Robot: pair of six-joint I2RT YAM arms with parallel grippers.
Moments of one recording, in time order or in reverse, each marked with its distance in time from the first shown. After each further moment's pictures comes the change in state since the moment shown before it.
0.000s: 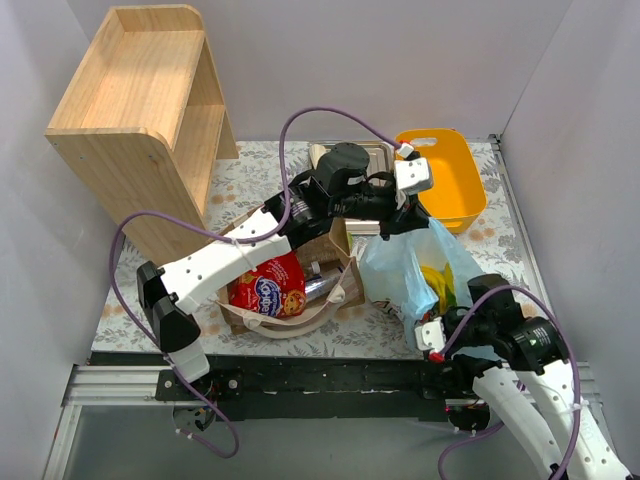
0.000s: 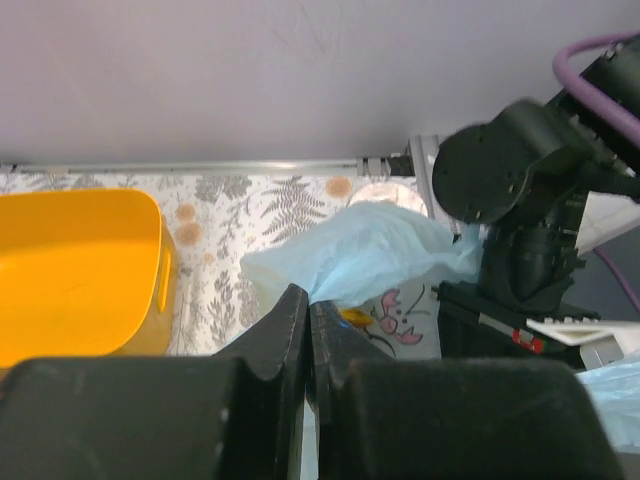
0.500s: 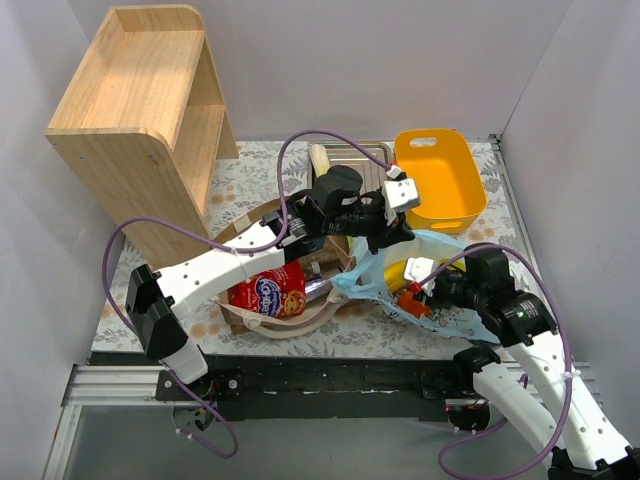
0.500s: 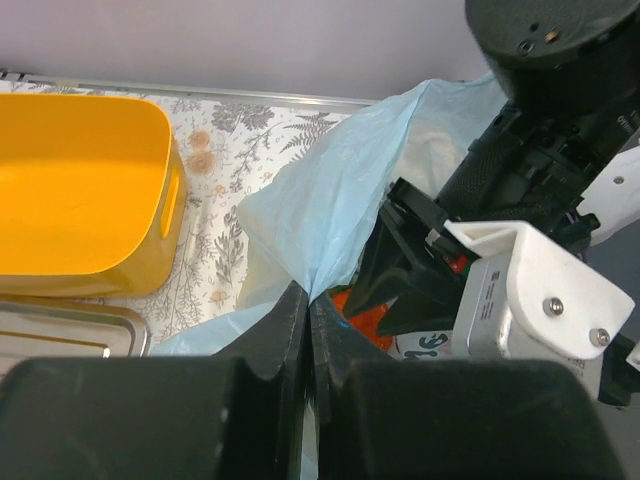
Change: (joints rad) left arm 0.002 -0.084 -0.256 0.088 -0.106 0.008; right arm 0.001 0.186 0.061 0.413 0.252 0.502
